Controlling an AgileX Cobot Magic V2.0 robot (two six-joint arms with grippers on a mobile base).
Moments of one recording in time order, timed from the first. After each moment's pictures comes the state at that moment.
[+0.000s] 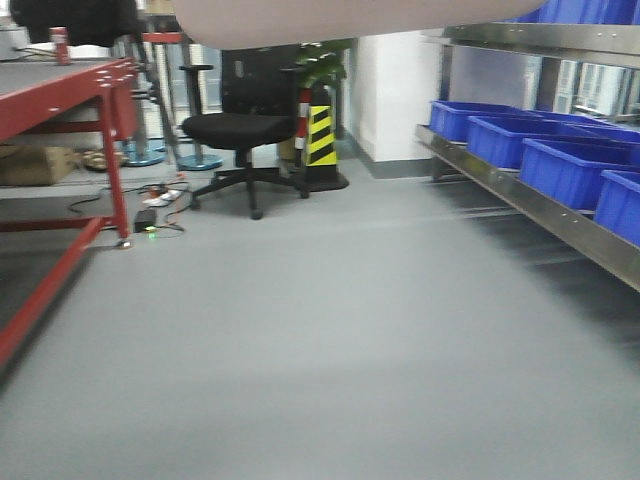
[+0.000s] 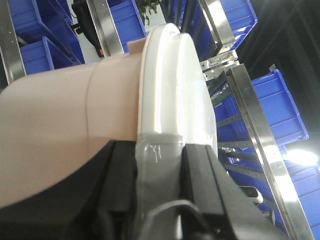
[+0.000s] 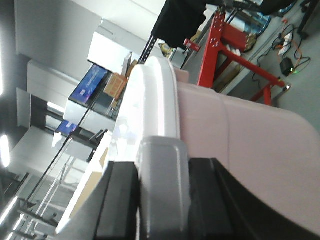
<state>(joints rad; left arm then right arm) -0.04 1.65 -1.40 -1.79 0.95 0.65 -0.12 1.45 -1.23 1.80 0.72 -0.70</state>
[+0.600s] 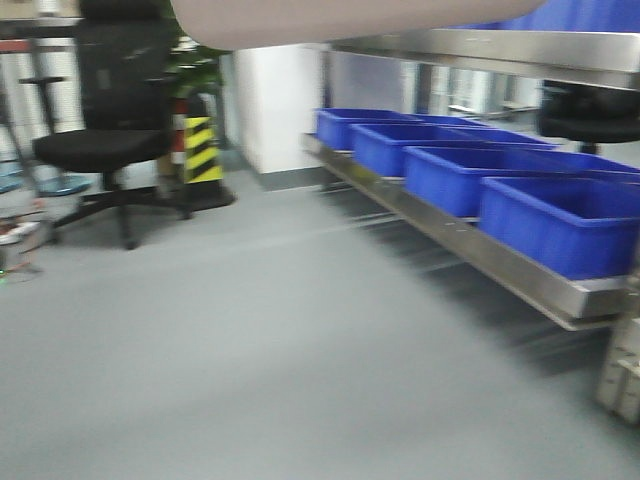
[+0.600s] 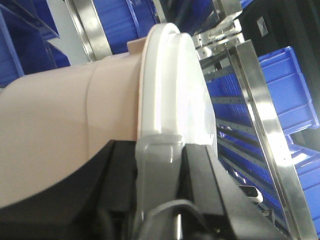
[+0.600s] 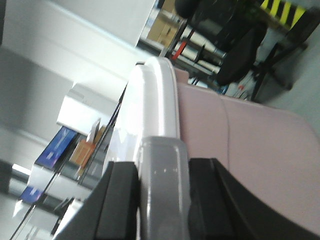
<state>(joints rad) -0.04 1.65 -1.40 -1.79 0.95 0.65 -0.12 1.45 -1.23 1.80 0.72 -0.70</state>
